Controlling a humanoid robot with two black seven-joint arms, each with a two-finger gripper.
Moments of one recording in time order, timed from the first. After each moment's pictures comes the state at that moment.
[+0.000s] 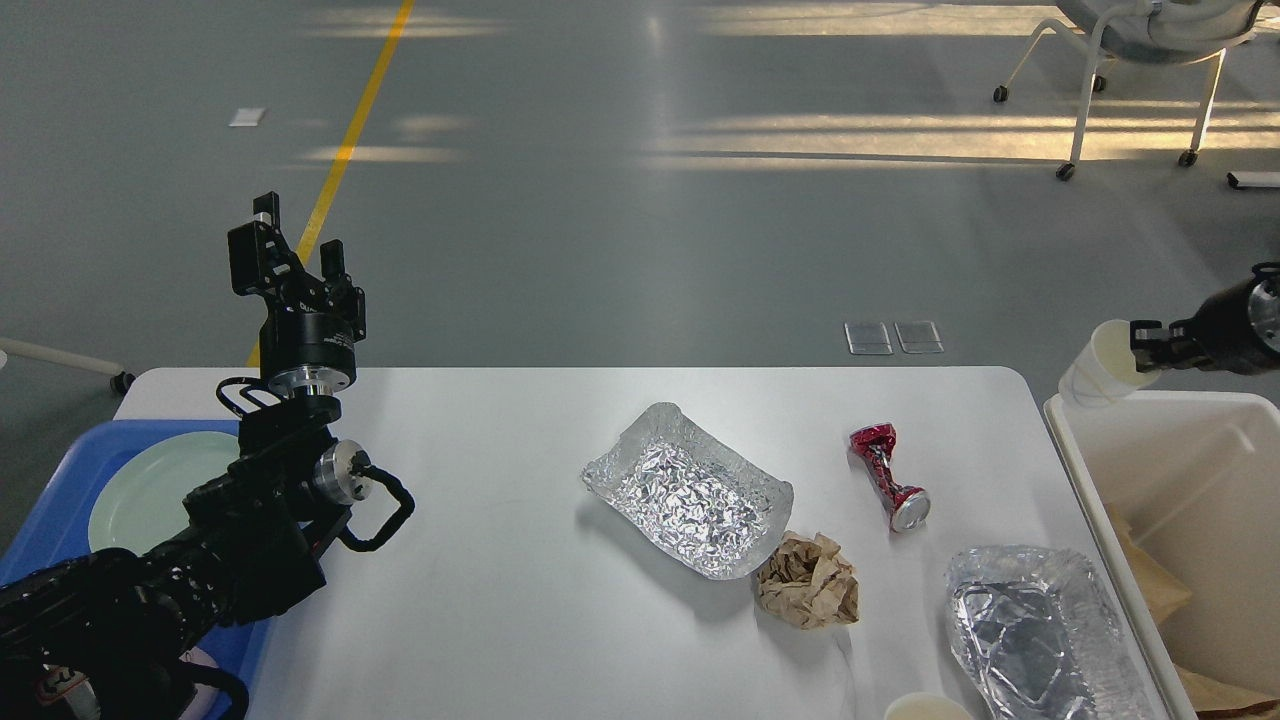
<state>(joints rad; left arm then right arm) -0.82 0.07 -0.50 -0.31 -0.07 -0.02 -0.96 1.25 -0.53 -1.27 0.29 -0.46 0.53 0.43</state>
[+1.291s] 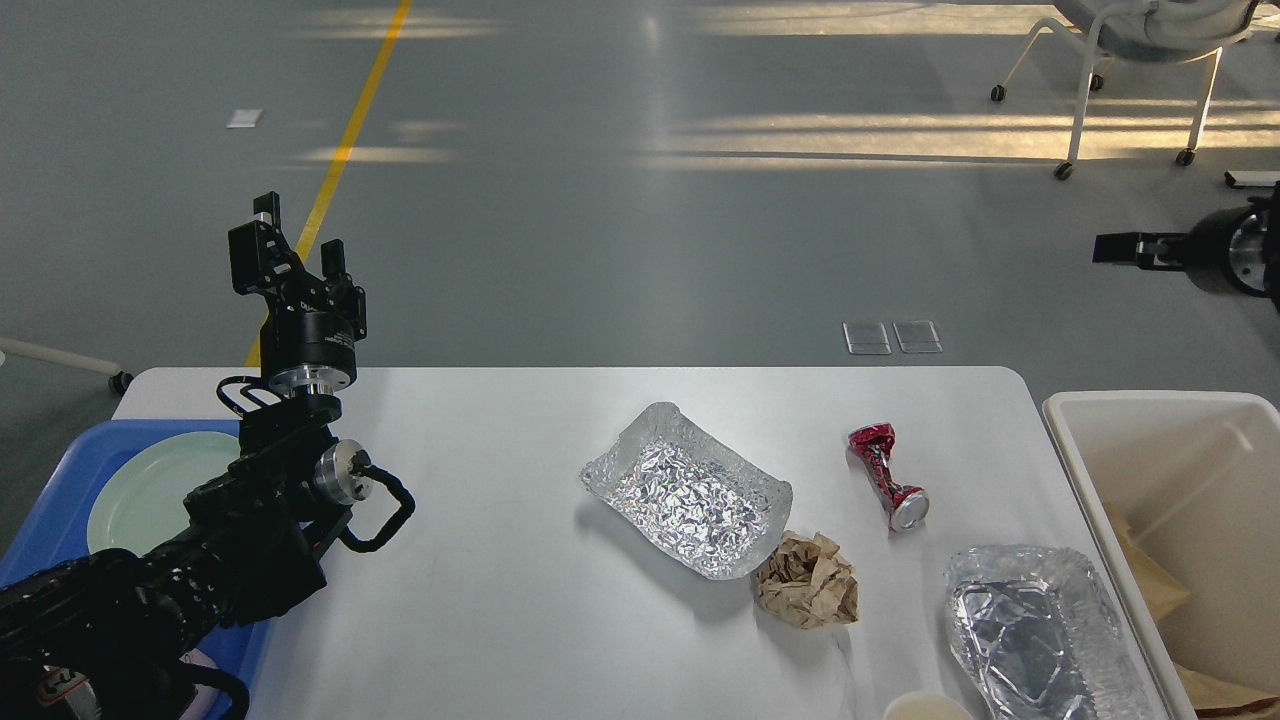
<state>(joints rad) -0.82 0.07 -0.50 -0.31 -0.07 -0.02 -0.96 1.43 -0.43 -1.31 0.21 -0.20 0.52 0.34</state>
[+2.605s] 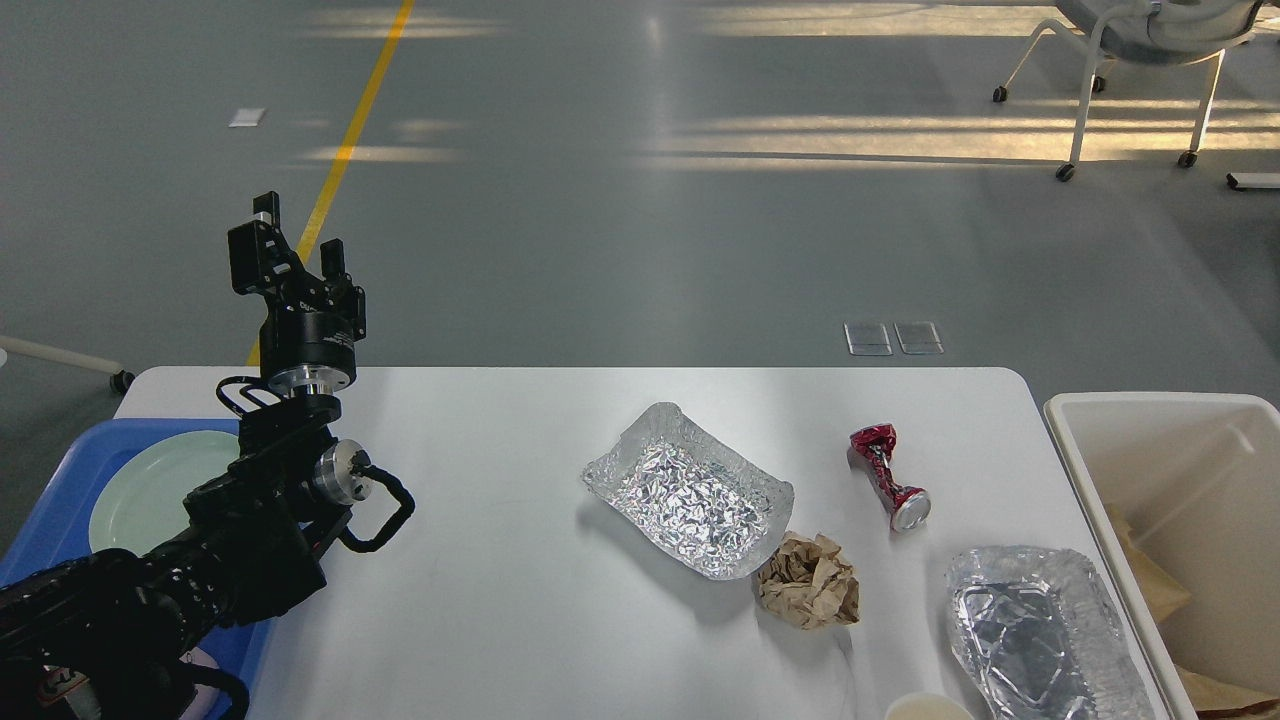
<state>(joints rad) -0.82 0.07 -0.50 -0.31 -0.08 -0.02 -0.96 2.30 -0.24 -0.96 0.59 -0.19 0.96 0.34</state>
